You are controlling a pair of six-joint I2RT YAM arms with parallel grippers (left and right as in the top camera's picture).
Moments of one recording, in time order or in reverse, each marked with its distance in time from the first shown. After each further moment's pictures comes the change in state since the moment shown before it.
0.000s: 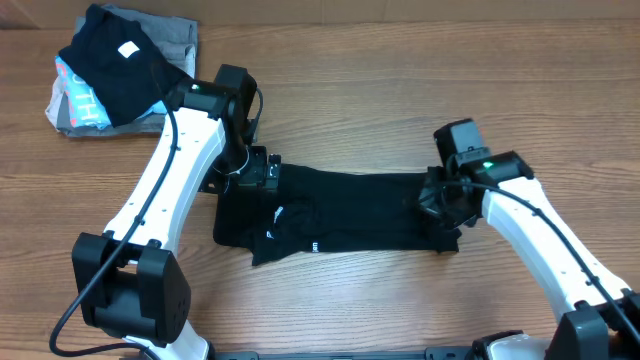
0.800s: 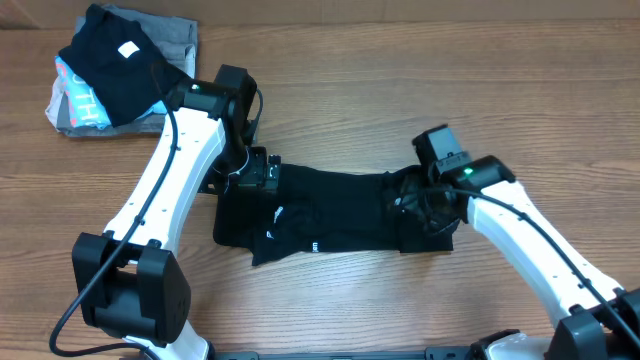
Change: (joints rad) left arm 0.000 0.000 0.000 -0.008 0.000 0.000; right arm 0.089 0.004 0.035 -0.022 -0.022 0.090
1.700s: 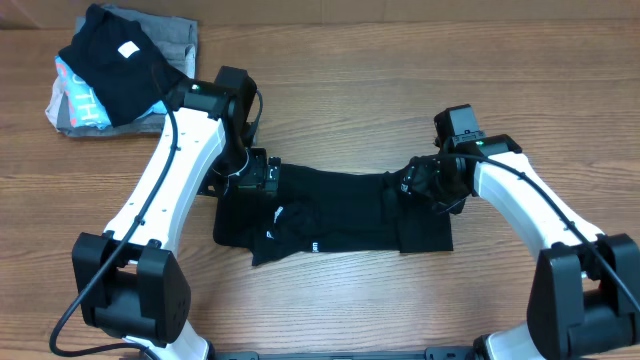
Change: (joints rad) left arm 0.000 0.000 -0.001 -0.016 0.008 0.000; right arm -0.152 0.197 0.030 0.142 -0.161 -0.209
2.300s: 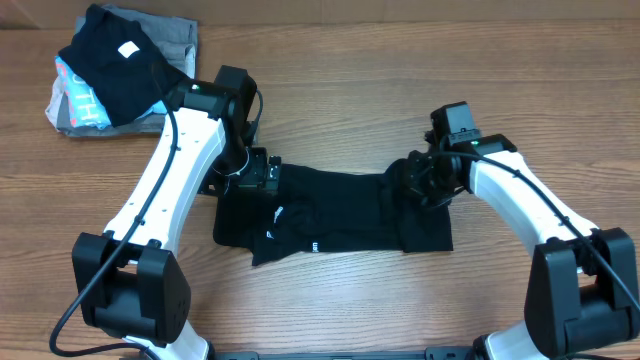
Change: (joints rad) left arm 0.000 0.000 0.000 0.009 0.003 0.000; right arm 0.015 0.013 0.000 0.088 -0.128 0.031
